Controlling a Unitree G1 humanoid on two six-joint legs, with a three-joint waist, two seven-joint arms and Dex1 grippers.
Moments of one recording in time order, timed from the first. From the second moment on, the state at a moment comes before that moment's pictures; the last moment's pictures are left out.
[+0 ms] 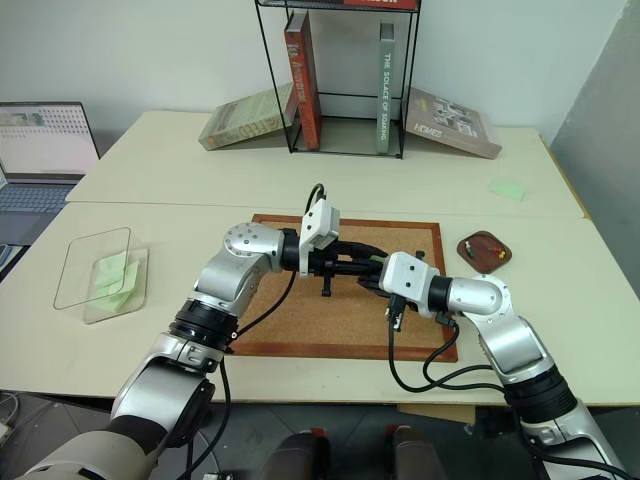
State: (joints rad) left arm -0.82 0.31 -0.24 0.40 -0.23 0.15 -1.28; right arm -0.42 -0.53 0.26 -0.17 0.07 0.16 0.90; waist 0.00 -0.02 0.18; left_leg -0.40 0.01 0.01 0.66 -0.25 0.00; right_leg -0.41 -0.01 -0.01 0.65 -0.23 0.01
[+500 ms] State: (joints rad) left arm -0.80 0.31 -0.24 0.47 -0.20 0.14 -1.23; right arm -0.42 -0.53 0.25 -0.20 0.08 0.10 0.89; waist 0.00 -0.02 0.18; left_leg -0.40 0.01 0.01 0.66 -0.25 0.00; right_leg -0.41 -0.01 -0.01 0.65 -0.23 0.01
